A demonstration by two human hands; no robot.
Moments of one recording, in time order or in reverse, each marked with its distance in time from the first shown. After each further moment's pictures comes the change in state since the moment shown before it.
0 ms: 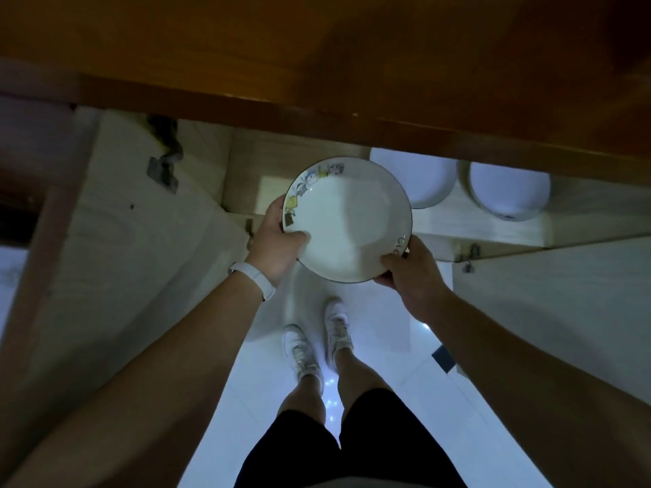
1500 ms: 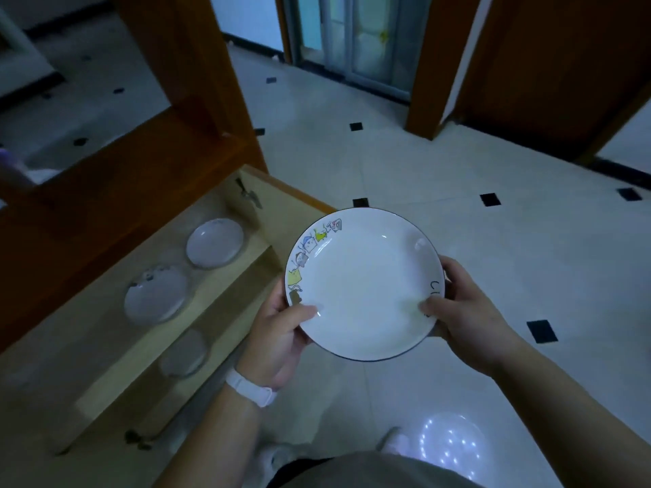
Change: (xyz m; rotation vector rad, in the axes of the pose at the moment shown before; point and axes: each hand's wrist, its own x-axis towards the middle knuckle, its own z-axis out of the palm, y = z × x) left_hand -0.386 0.010 0.355 0.200 -0.984 -0.097; right_hand -0.473 0.109 -0.349 0.544 0.544 -0.388
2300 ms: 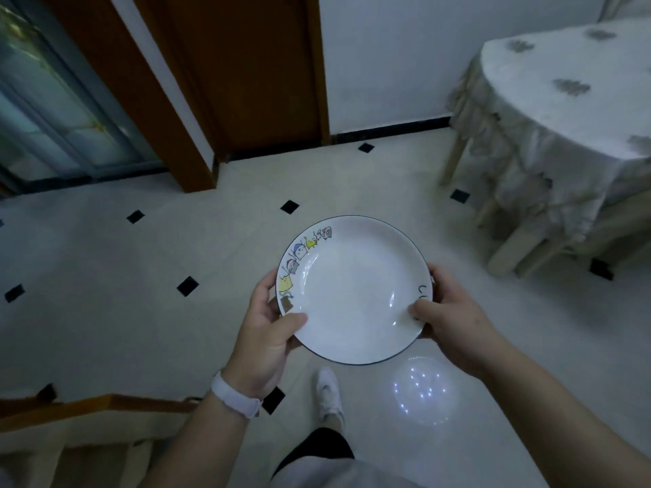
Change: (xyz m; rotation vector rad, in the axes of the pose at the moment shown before) left_hand 0.082 -0.105 0.328 0.293 -0.589 -0.186; right_hand -0.165 0.012 -0.271 0.247 0.720 -0.173
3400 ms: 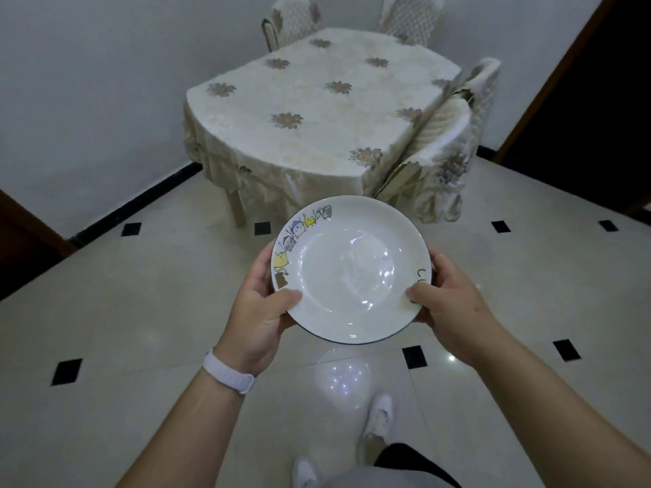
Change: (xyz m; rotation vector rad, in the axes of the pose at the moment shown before) left_hand 0.309 -0.018 0.347 0.087 -0.890 -0.240; right_hand 0.066 -0.111 -0.248 0.137 0.880 -0.154
